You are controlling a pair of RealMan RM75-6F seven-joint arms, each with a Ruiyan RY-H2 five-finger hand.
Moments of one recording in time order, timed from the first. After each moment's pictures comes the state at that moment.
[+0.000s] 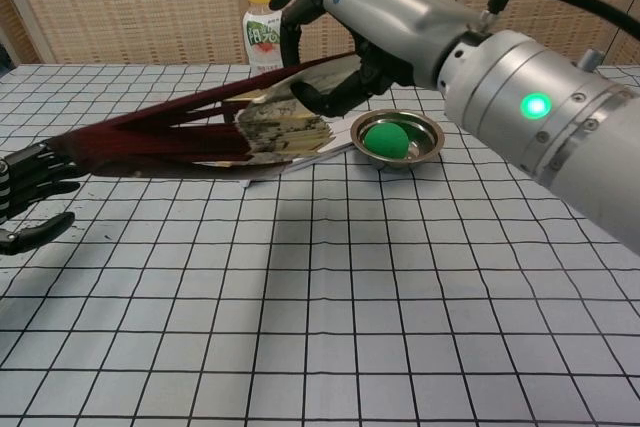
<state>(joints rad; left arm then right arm) -0.30 -1.54 -0.03 -1.36 1.54 1.26 -0.79 0.71 -1.73 0.31 -1.71 -1.34 1.12 -0.53</state>
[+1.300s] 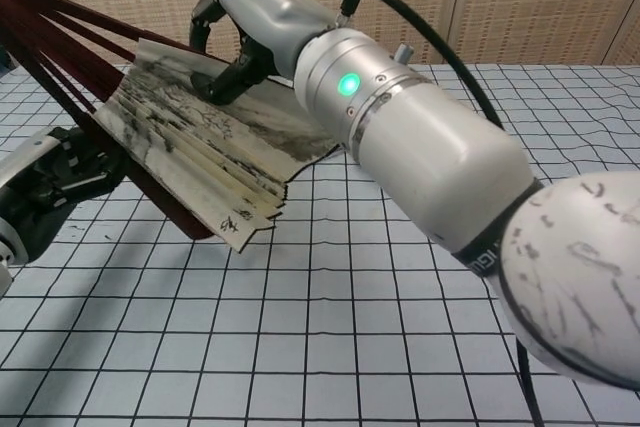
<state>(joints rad) -0.30 -1.83 -0.19 -1.46 1.36 1.37 -0.62 0.93 -1.96 0.45 -1.57 -1.07 1.15 -0.58</state>
